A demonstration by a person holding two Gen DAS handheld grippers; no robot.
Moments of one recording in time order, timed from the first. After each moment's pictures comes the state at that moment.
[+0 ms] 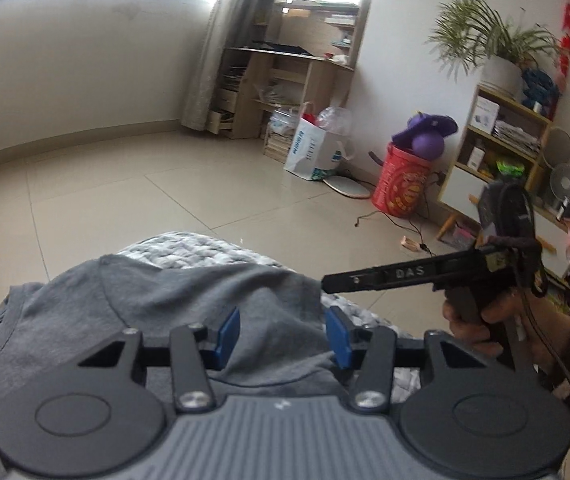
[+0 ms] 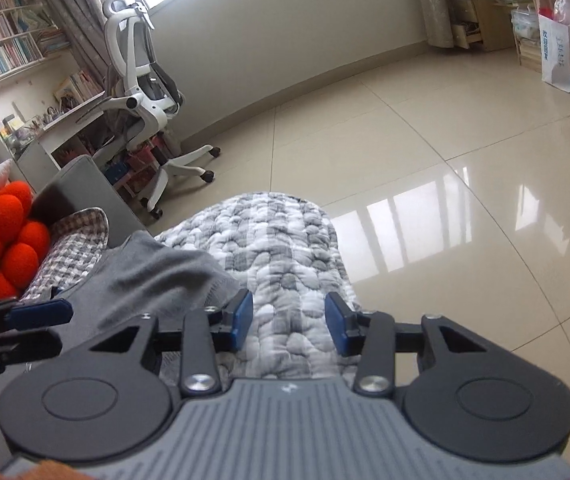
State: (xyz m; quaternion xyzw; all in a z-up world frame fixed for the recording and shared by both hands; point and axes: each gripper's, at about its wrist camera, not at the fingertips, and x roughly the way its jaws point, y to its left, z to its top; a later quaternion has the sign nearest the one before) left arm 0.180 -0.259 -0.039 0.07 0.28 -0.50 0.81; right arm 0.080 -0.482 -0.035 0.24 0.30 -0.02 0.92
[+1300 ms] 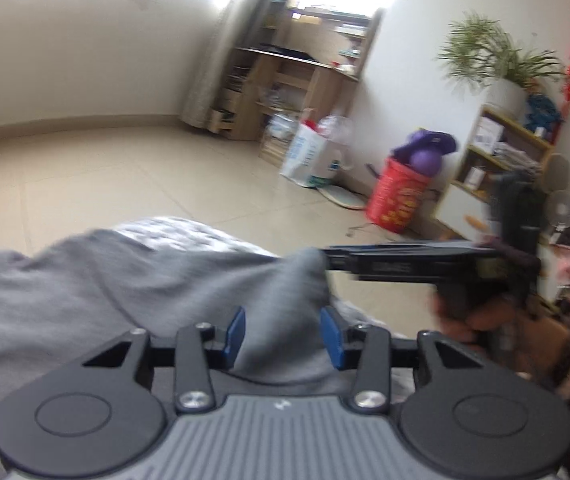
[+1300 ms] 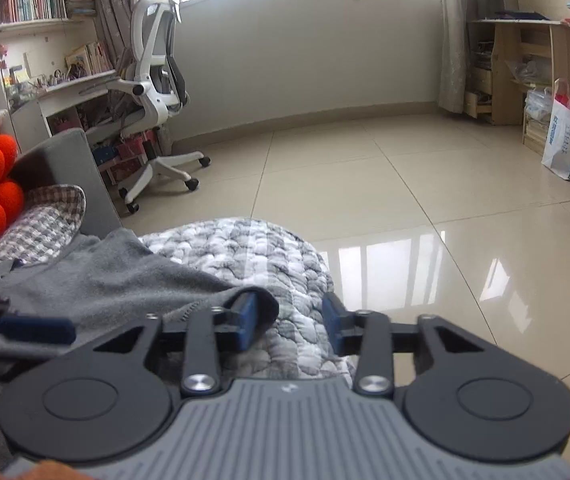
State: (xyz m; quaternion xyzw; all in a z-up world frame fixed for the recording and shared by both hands) left arm 0.210 -0.254 -0.069 0.02 0.29 -0.47 0.83; right arm 0.095 -0.463 -0.027 0.12 0.26 -0.05 0.96
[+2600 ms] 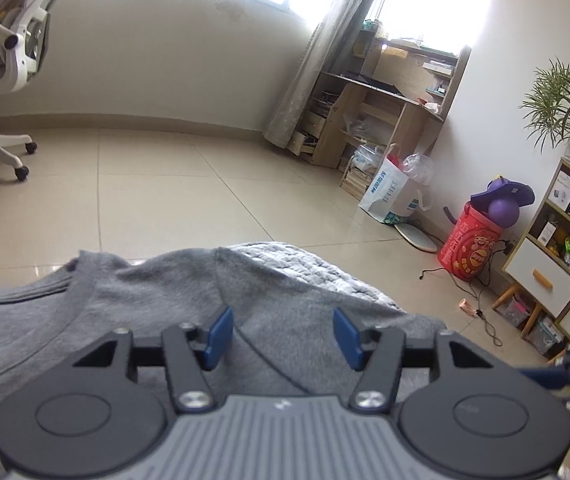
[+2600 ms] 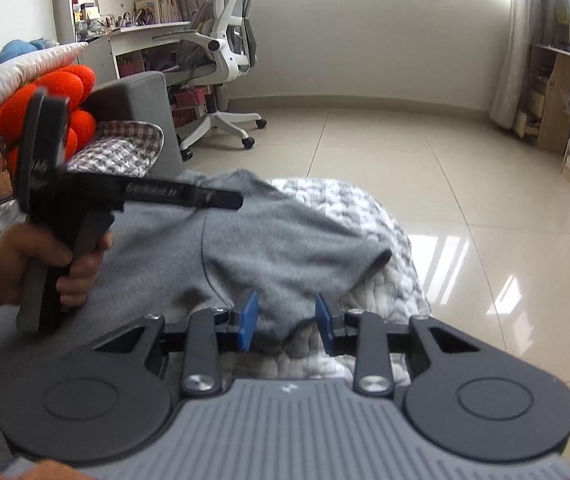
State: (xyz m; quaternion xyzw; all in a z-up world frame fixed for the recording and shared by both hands) left arm 0.246 -0.228 -0.074 -0.04 0.30 -0.39 0.87; right arm 0.047 -0.376 0.006 0.04 0.31 0.02 0.95
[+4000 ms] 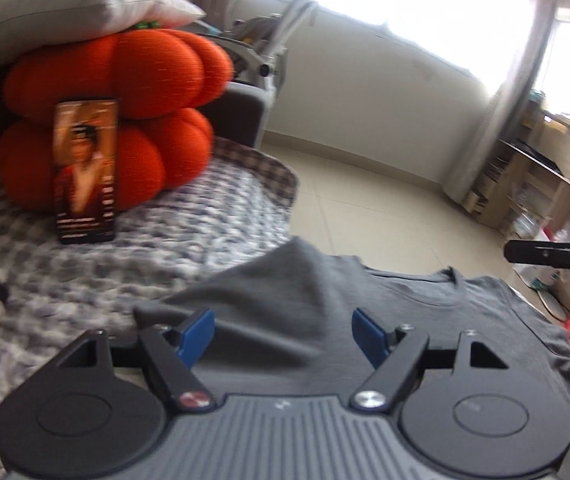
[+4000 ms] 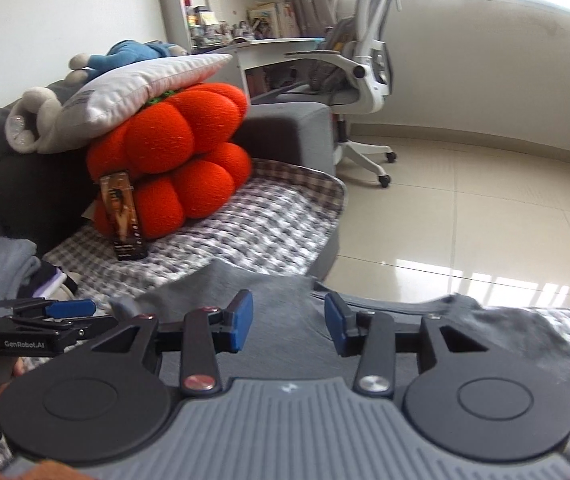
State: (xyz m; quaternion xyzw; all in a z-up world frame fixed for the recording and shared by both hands) left arm 0.188 0.142 -0.019 -0.09 0.30 -0.12 0.94; right arm 0.176 -0.137 0.076 0.04 0.28 0.17 0.94
